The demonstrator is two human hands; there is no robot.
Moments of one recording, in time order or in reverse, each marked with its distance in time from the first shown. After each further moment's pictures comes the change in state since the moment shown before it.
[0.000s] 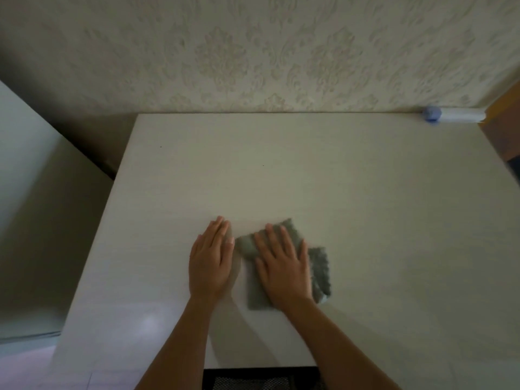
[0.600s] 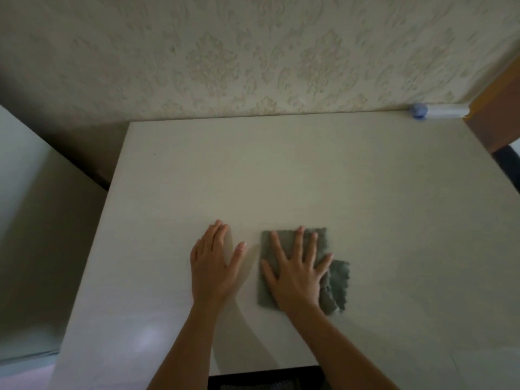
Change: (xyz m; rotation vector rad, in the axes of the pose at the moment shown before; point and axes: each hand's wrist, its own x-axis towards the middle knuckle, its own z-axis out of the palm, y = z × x) left_hand 0.001 0.008 -0.004 0.060 -0.051 -0.058; right_hand -0.010 0.000 0.001 0.044 -0.001 0.321
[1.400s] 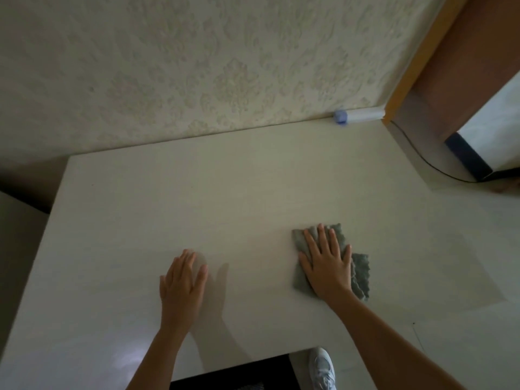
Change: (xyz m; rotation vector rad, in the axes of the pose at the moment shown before) left_hand -0.035 0.086 0.023 -0.015 -0.107 -0.086; right_hand 0.018 0.225 -0.059 -0.079 -0.045 0.097
